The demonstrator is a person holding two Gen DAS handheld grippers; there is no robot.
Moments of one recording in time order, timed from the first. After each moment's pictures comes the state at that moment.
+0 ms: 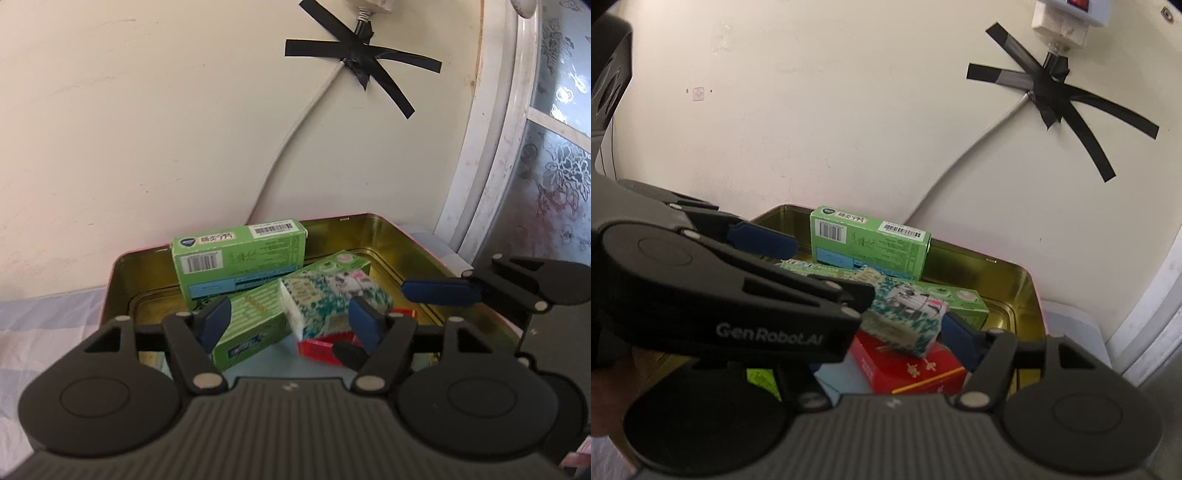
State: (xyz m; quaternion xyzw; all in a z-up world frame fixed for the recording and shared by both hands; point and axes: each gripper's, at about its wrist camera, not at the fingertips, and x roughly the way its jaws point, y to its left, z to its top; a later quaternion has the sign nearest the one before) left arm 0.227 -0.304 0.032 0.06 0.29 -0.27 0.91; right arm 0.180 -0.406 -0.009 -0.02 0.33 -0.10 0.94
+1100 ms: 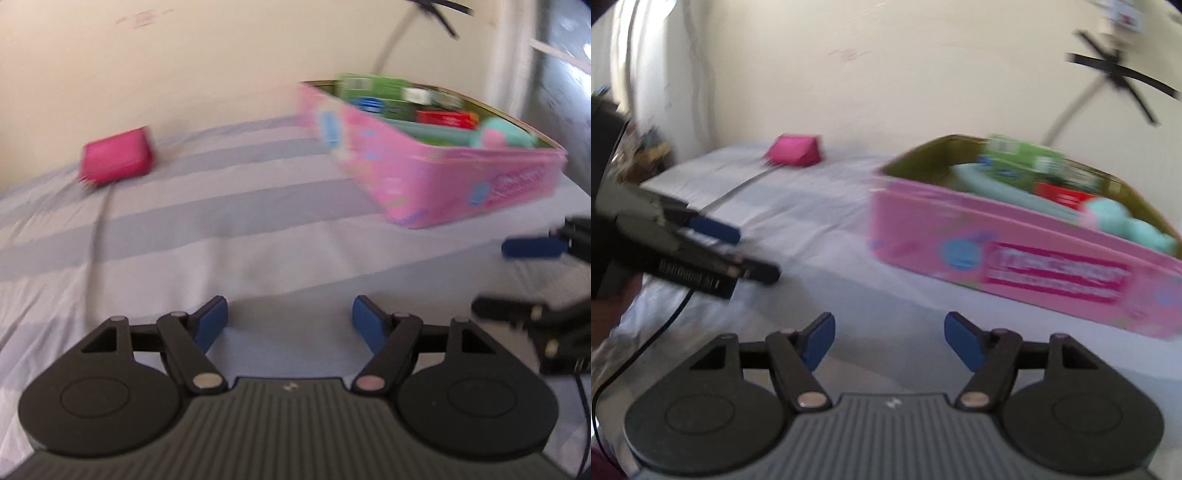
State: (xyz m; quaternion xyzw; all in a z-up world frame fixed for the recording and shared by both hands) left arm 0.093 -0.064 -0.046 0.09 0.35 -0.19 0.91; right arm 0.067 -0.207 -0.034 -0.01 0.35 -0.01 0.94
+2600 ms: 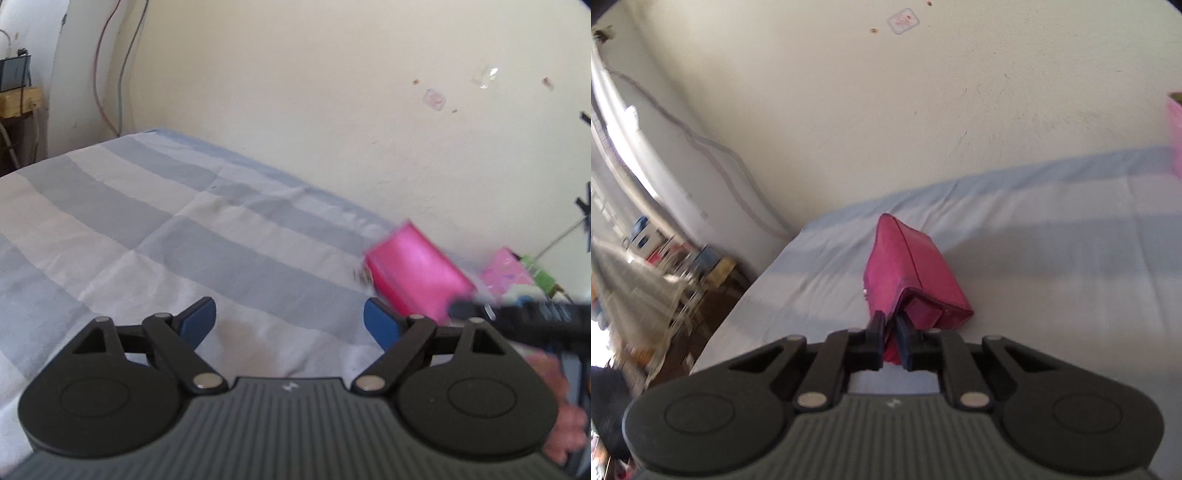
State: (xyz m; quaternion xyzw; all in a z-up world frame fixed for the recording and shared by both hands) left arm 0.169 0.141 -0.047 -0.15 0.27 -0.06 0.95; right arm 0.270 -0.161 -0.038 0.26 0.33 0.13 0.90
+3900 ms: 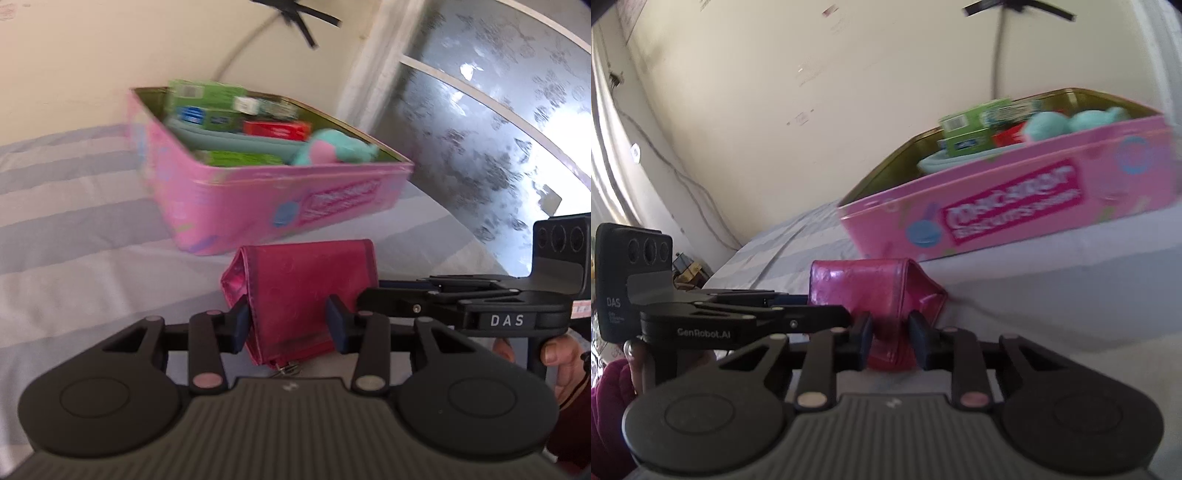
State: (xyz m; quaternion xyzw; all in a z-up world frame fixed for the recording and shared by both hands) left arm 0.078 -0.142 -0.042 0.01 0.35 -0.44 0.82; right arm -0.012 -0.305 -0.051 0.26 0.26 -0.01 0.93
